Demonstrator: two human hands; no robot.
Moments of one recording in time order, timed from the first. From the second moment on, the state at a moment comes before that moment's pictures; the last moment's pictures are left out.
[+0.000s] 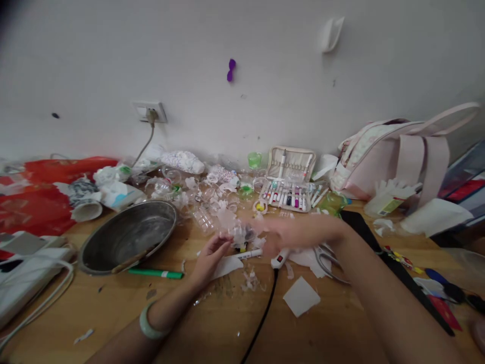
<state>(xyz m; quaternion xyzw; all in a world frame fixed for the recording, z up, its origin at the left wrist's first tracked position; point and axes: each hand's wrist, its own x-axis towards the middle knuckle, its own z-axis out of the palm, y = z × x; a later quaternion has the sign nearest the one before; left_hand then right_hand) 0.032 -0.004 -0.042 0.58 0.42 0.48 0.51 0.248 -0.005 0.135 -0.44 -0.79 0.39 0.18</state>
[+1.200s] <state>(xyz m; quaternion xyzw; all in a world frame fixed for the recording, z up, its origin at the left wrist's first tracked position) 0.028 -0.027 -0.024 0.71 0.28 0.48 0.43 0.227 -0.030 -0.039 -0.43 -0.40 0.48 0.66</state>
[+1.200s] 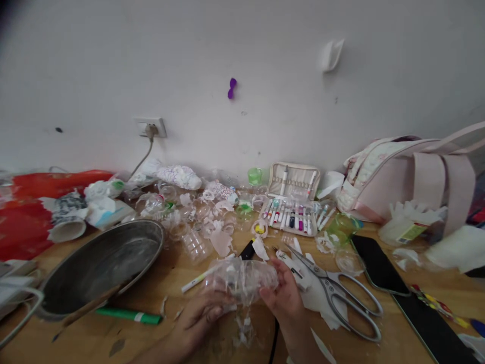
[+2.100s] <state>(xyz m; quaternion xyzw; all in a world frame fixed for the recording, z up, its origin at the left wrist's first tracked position) 0.034 -0.043 -0.039 0.47 0.44 0.43 0.63 0.214 -0.047 -0.043 -0.40 -0.39 0.54 0.62</state>
